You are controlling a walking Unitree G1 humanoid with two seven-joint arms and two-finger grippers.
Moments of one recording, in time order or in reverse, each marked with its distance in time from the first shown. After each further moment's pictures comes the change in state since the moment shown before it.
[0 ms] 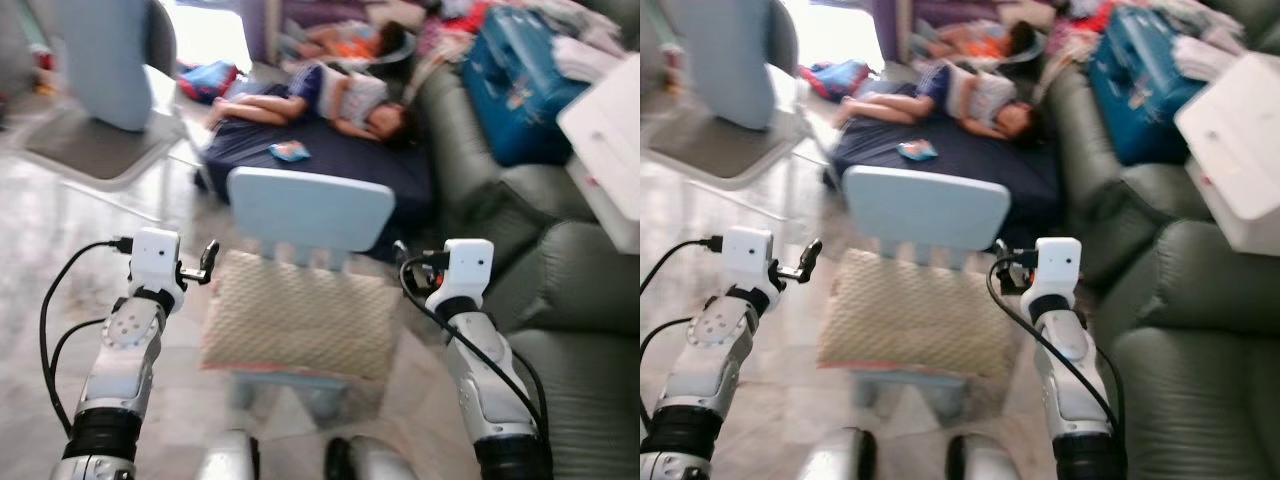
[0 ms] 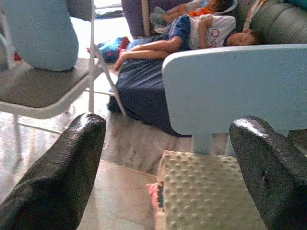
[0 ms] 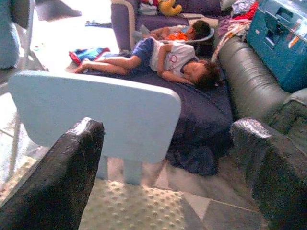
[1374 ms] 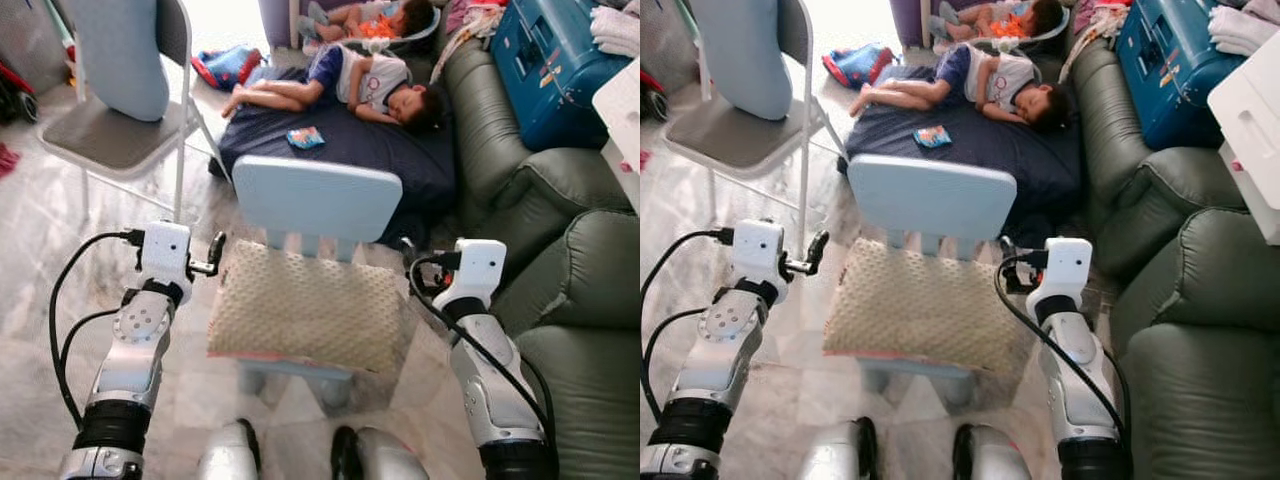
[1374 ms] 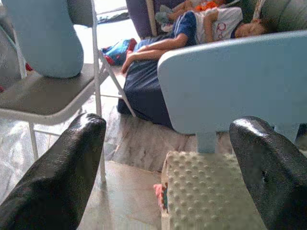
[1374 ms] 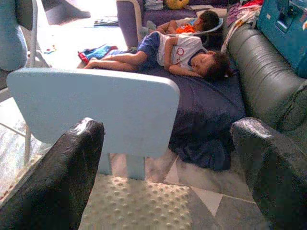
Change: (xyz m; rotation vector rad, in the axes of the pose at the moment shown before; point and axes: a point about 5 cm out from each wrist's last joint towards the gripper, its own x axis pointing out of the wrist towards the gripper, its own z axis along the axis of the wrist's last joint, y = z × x) left arm 0.005 -0.006 0.005 0.058 -0.045 0.010; right arm -0.005 -0.005 0.002 0.032 -0.028 0.005
